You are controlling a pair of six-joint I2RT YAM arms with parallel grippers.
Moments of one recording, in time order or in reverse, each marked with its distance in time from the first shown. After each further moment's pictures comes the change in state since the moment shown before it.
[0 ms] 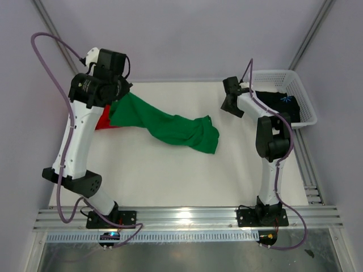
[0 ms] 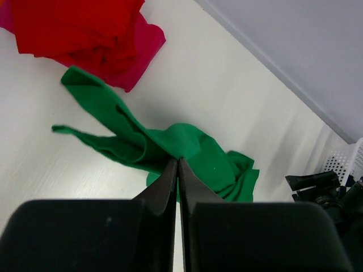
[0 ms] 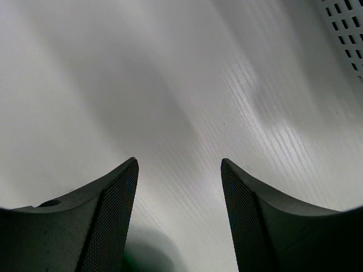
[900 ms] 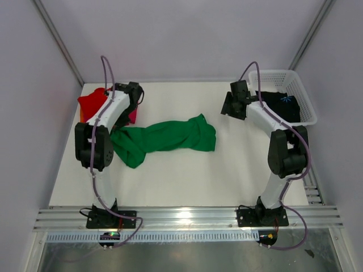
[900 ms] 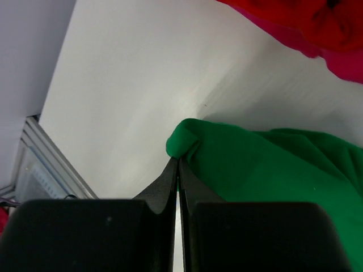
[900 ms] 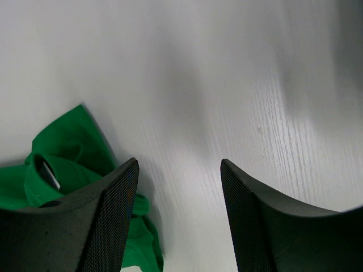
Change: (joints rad) left arm 0.163 0.317 -0.488 -0.001 -0.180 0.121; right arm -0.001 -0.283 -0.263 0.148 -0.234 -0.207
